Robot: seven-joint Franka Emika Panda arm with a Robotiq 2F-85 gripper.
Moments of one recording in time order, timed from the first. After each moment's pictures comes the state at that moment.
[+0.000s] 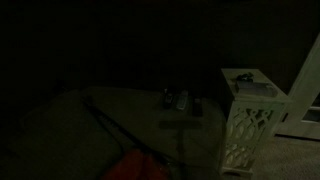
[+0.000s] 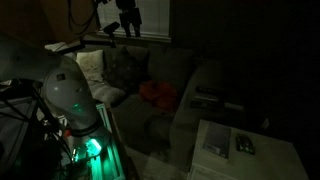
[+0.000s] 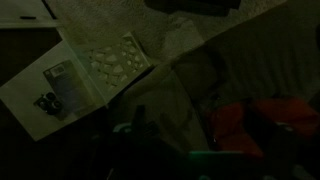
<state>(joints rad) 0.12 -0.77 0.33 -2.38 0.01 1.63 0.20</state>
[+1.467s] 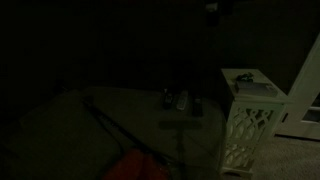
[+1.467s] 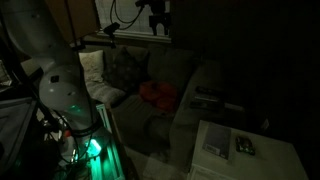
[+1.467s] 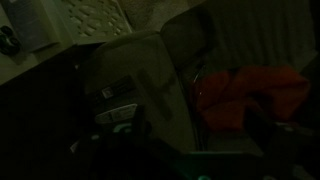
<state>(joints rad) -0.03 -0.07 0.52 -1.87 -0.14 1.74 0.26</state>
